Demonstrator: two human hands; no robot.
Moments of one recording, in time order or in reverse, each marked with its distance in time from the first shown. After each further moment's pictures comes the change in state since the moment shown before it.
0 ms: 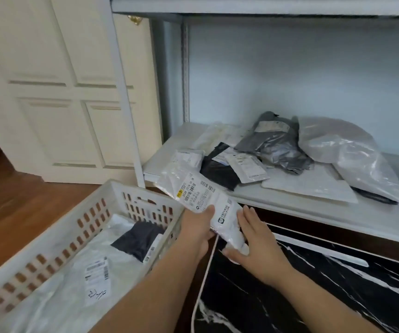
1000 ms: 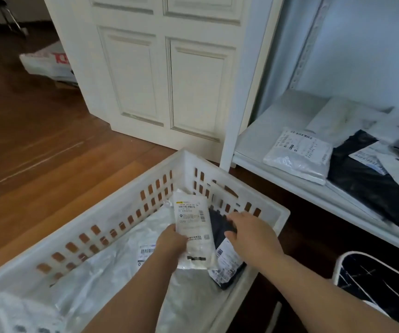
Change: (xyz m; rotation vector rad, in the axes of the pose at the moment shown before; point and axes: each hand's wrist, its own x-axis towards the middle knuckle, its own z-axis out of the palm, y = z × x) left_hand 0.165 -0.006 -0.289 0.687 0.511 -0.224; right_hand 0.206 -0.124 0.174 -0.197 -0.297 -0.101
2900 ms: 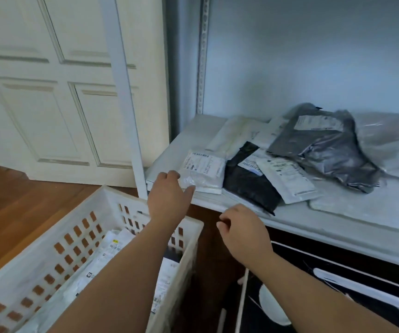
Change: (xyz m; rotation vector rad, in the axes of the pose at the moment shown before) left_hand -0.093 0.186 0.104 0.560 0.255 0.891; right_hand -0.064 0.107 -0.083 0.090 0.398 0.226
